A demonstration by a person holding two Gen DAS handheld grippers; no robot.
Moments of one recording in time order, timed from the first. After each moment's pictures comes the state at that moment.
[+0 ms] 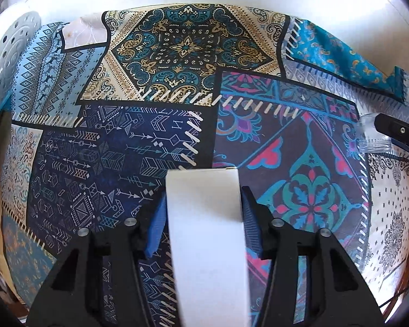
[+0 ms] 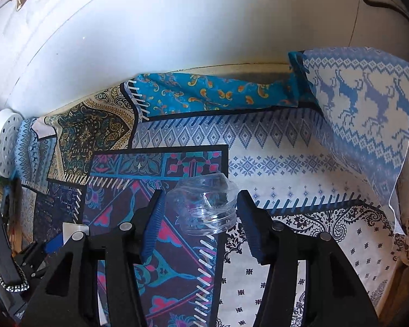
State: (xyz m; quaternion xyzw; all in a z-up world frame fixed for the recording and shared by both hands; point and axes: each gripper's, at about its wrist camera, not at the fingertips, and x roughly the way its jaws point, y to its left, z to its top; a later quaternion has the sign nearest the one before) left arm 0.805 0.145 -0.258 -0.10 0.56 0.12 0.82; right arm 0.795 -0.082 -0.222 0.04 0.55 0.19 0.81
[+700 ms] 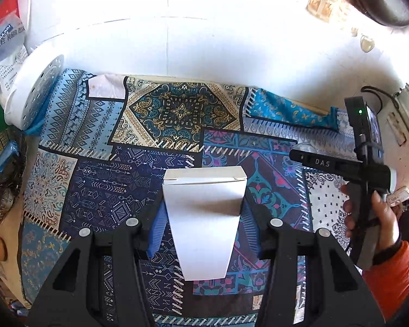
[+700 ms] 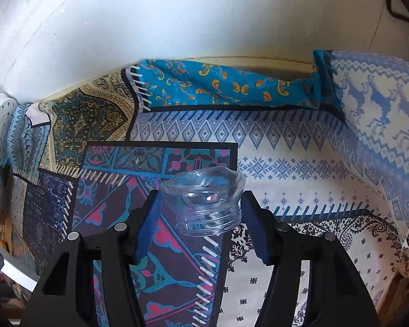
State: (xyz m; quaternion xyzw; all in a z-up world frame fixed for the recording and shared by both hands) left arm 0.726 0.156 -0.143 -0.11 0.45 0.07 0.88; right arm 0.799 -0.063 -0.232 0.01 0.56 0.19 0.81
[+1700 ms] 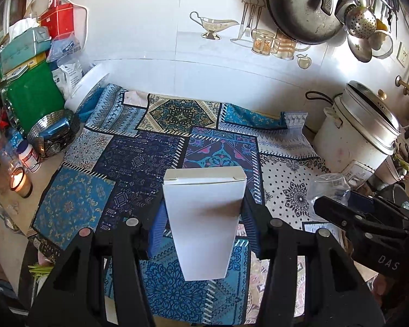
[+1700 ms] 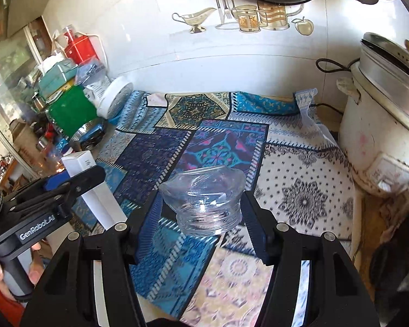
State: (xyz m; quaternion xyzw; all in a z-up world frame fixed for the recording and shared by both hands) left arm 0.524 0.059 -0.076 -0.11 0.36 0.11 0.92; right arm 0.527 -0.133 -0.090 0.01 0.41 0.33 0.85
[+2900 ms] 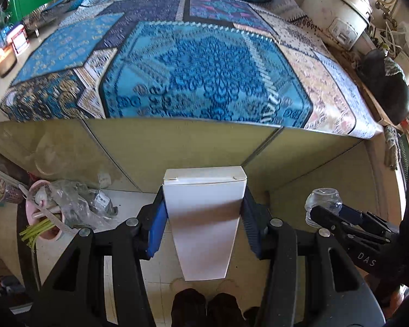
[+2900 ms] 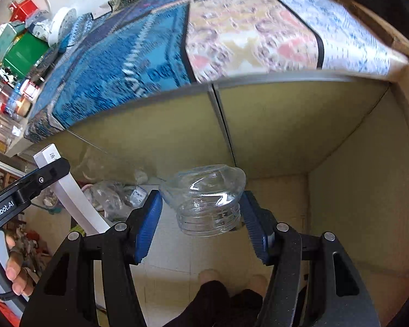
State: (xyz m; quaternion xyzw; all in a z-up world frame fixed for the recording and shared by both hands) left arm 0.319 0.069 -0.300 -0.11 0.51 0.00 0.85; right arm 0.289 -0.145 -0.317 0.08 0.56 0.15 0.81
